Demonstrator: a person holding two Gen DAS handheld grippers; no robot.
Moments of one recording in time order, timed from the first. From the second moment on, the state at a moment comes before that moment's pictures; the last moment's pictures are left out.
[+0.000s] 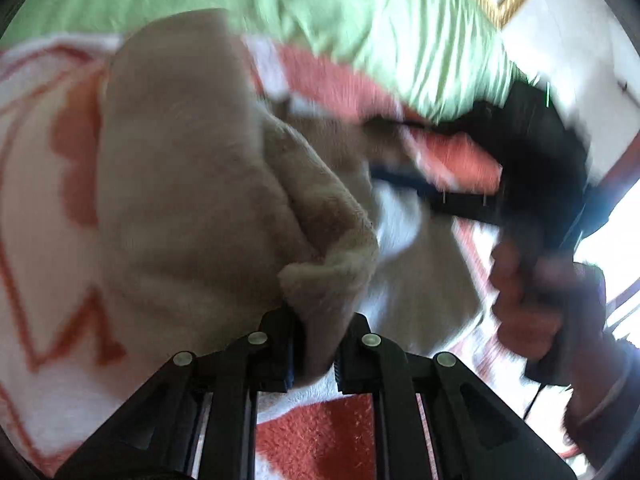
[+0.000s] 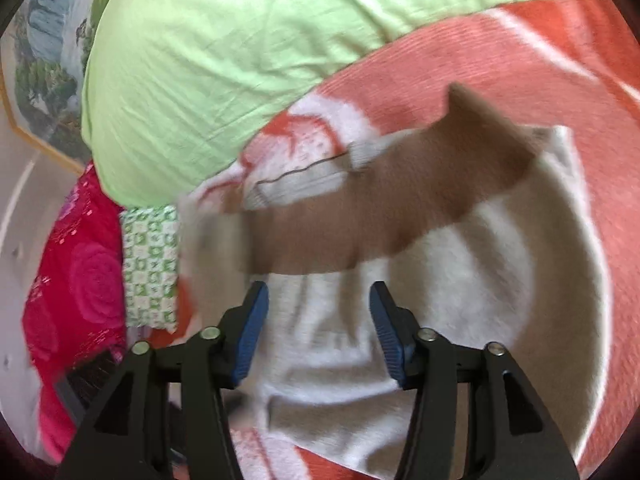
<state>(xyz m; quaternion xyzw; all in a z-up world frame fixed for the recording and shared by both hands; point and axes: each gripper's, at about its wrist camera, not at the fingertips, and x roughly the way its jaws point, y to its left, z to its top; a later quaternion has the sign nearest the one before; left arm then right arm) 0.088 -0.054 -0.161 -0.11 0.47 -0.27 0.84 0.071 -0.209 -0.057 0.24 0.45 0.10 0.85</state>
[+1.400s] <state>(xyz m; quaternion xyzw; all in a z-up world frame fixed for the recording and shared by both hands) 0.116 -0.192 -0.183 -0.06 0.51 -0.43 0.74 0.057 -0.318 -0.062 0.20 0.45 0.03 0.87</state>
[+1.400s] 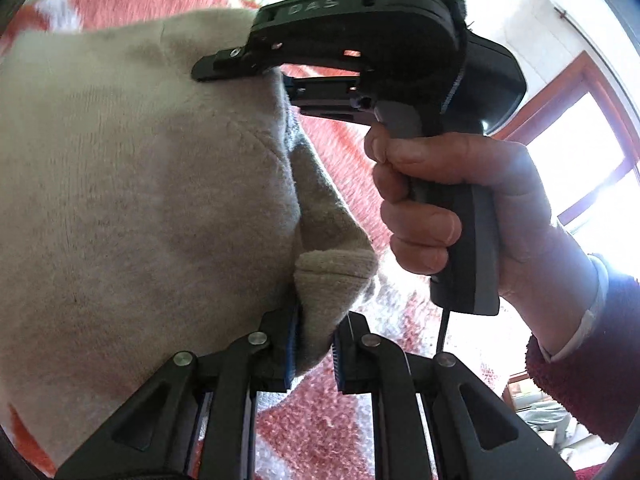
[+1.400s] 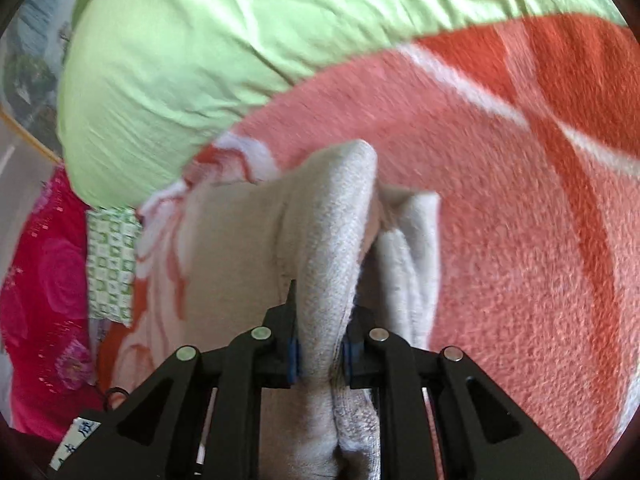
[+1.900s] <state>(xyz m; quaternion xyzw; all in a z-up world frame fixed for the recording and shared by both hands) 0.143 -0.092 -0.139 -0.10 0.49 -0.42 0.76 -0.023 -0.293 -0.020 0.20 0.41 0.03 0.89</state>
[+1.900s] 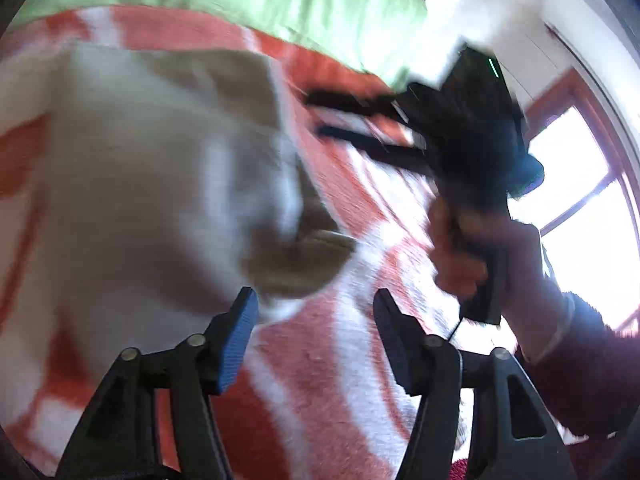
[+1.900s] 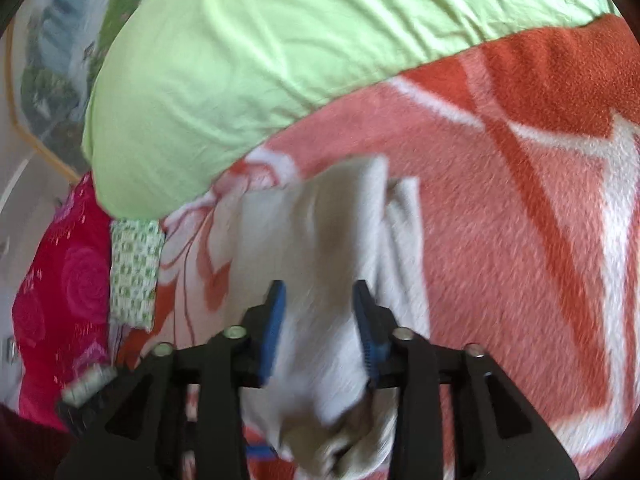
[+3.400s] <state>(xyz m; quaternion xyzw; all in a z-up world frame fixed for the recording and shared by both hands) 0.329 -0.017 -0.182 -0.18 0.54 -0.21 0.80 0.042 -0.342 -0.075 0.18 0.44 -0.08 0.88</state>
